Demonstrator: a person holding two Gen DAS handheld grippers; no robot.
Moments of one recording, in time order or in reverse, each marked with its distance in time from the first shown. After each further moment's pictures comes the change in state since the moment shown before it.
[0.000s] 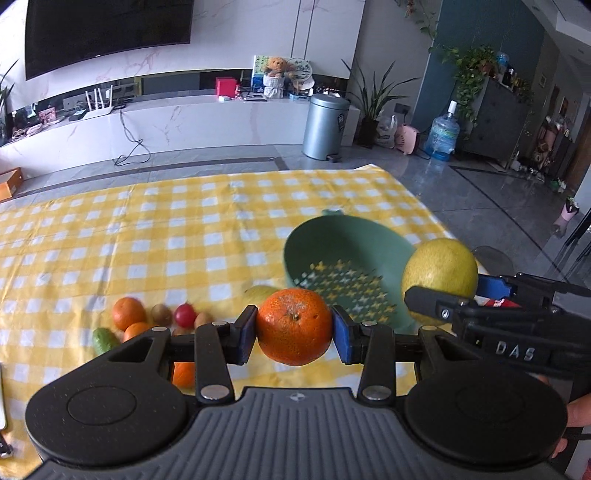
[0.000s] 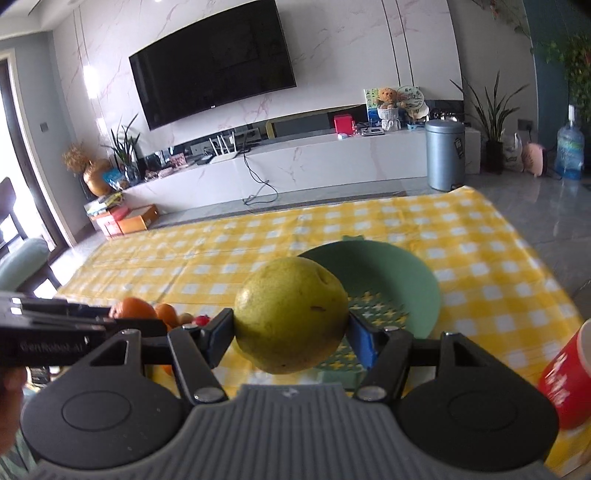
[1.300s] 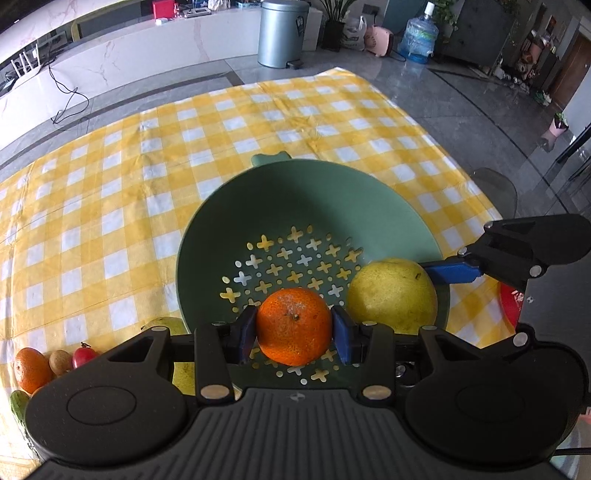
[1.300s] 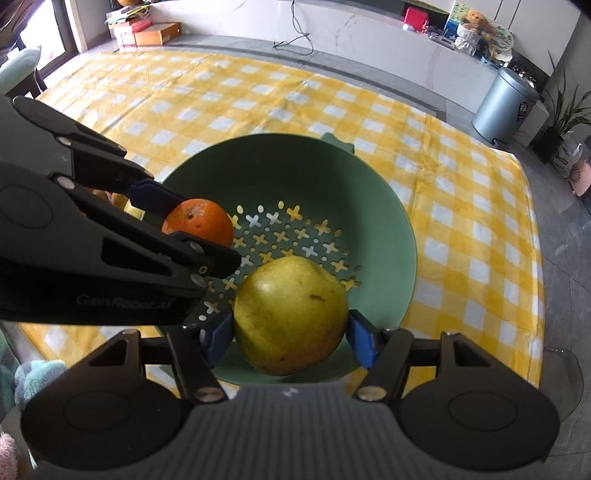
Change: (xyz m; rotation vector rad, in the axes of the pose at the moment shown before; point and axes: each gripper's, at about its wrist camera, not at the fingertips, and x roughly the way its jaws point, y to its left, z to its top) left arm 0.153 -0.045 0.041 0.119 0.335 -0.073; right arm 0.126 -0.044 0.030 -0.368 0.519 -0.001
